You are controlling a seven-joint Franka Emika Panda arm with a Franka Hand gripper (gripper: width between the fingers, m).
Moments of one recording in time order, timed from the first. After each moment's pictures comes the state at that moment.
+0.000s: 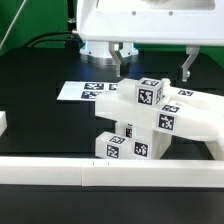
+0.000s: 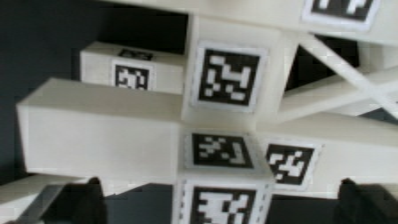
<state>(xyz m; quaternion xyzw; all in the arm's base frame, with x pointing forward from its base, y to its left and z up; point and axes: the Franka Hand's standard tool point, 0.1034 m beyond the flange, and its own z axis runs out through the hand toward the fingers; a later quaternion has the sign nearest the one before) 0.614 0.032 0.141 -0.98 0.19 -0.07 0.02</state>
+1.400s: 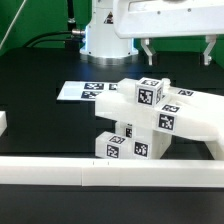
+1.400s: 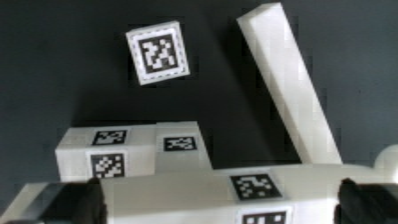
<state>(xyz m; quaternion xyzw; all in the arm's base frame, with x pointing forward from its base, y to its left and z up) 0.526 0.101 0.115 -0.97 0.25 -0.04 0.07</state>
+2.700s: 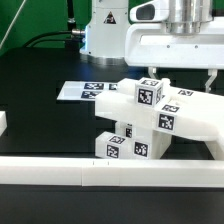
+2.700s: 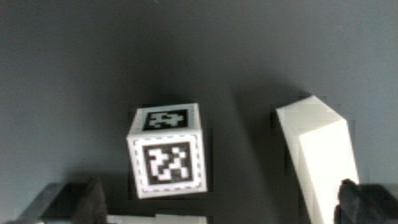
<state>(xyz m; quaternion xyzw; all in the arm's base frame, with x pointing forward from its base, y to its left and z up) 0.501 0.101 0.062 -0.99 0.16 -0.05 0.03</state>
